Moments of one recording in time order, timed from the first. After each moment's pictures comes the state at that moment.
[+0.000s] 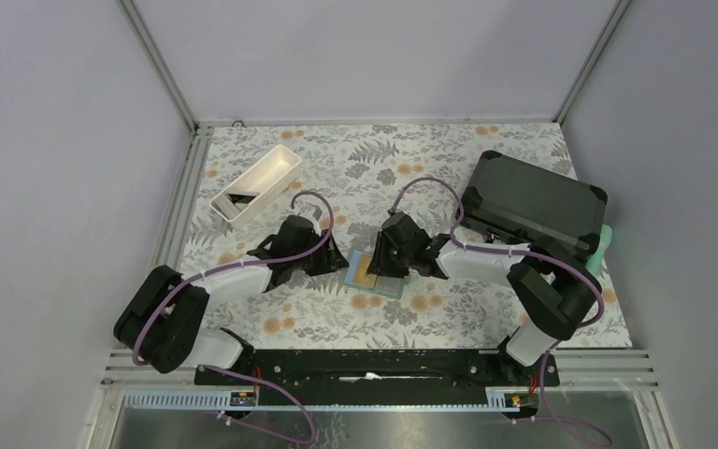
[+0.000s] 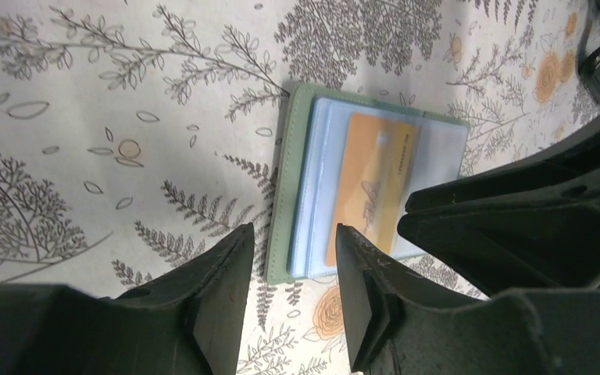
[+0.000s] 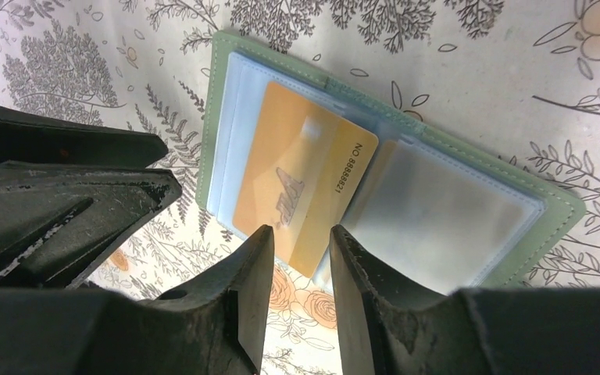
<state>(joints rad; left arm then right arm) -0.56 1.35 0.52 0.07 0.20 -0.73 0.82 1.64 0.83 -0.10 -0.05 0.88</state>
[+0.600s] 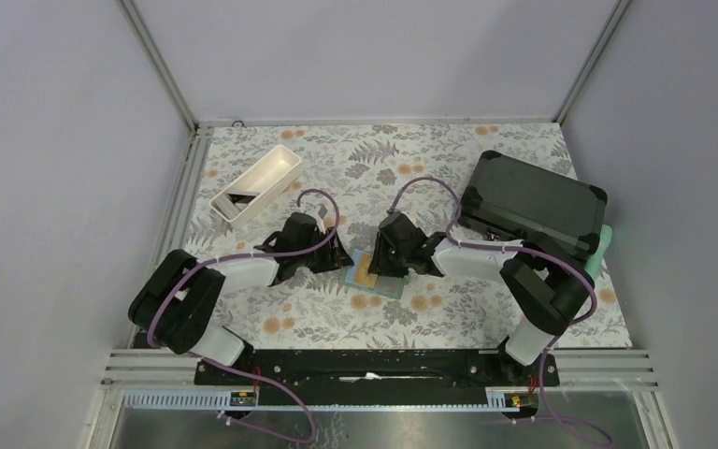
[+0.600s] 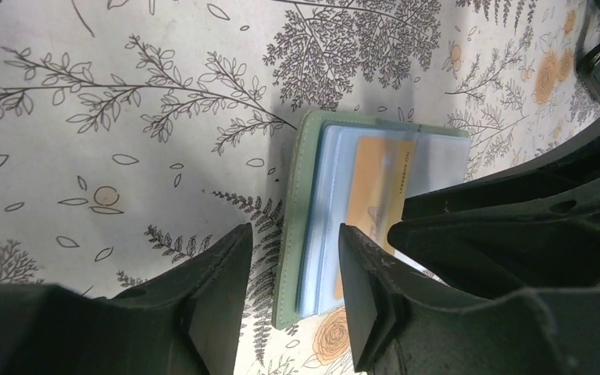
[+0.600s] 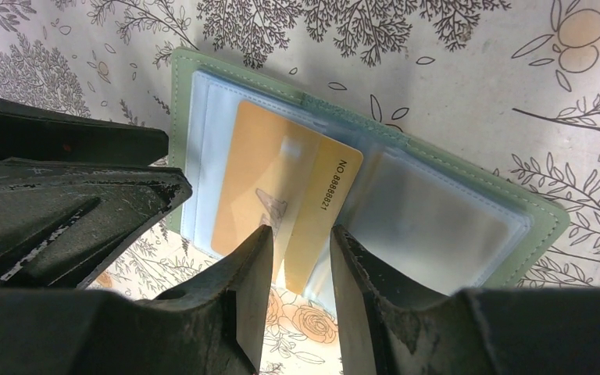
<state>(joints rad) -0.54 1.48 0.56 0.15 0.25 -0.71 0.82 1.68 0.86 -0.13 -0.02 0.88</state>
